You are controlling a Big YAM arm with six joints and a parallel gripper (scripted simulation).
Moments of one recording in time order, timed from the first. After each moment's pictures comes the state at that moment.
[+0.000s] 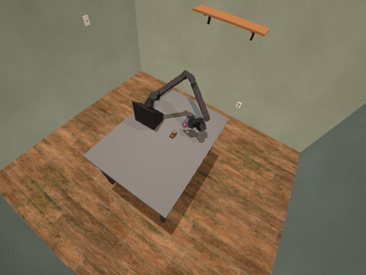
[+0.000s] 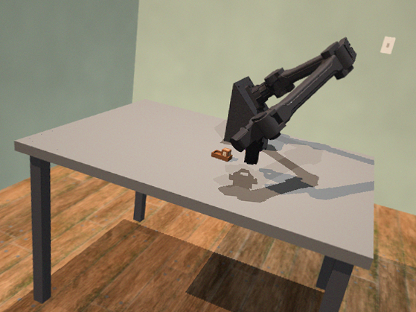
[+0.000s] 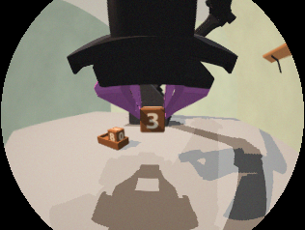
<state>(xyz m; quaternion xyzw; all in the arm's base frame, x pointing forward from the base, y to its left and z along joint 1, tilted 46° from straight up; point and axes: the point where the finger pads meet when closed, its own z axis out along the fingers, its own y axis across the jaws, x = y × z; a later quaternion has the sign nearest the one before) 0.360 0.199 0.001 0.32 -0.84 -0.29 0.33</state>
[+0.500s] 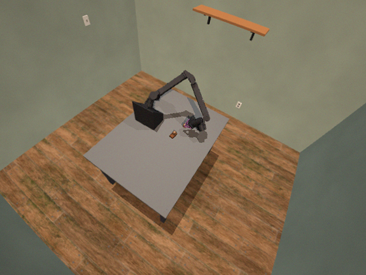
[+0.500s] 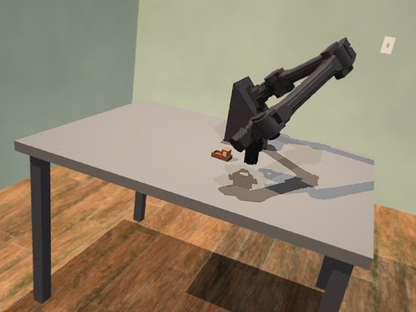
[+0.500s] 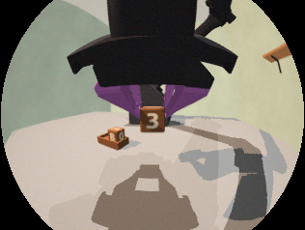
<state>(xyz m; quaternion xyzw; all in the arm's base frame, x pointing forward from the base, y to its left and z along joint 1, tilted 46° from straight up) 0.360 0.199 0.000 0.32 -0.84 -0.29 0.33</state>
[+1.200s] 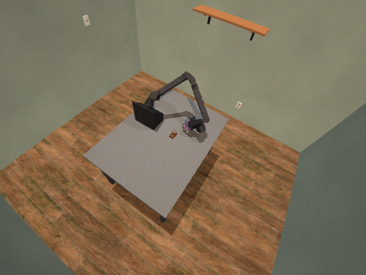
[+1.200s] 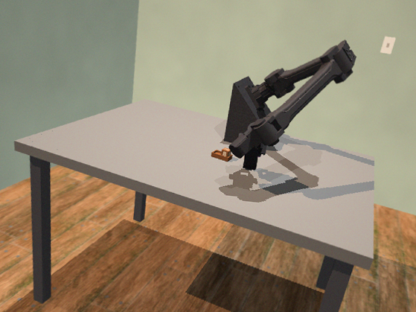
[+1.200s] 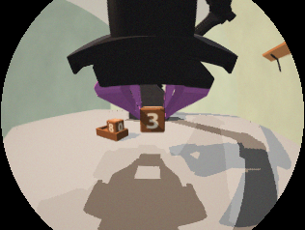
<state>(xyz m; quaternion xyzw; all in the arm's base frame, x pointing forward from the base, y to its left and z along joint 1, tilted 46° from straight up) 0.358 0.213 -0.014 0.32 -0.84 -0.29 0.33</state>
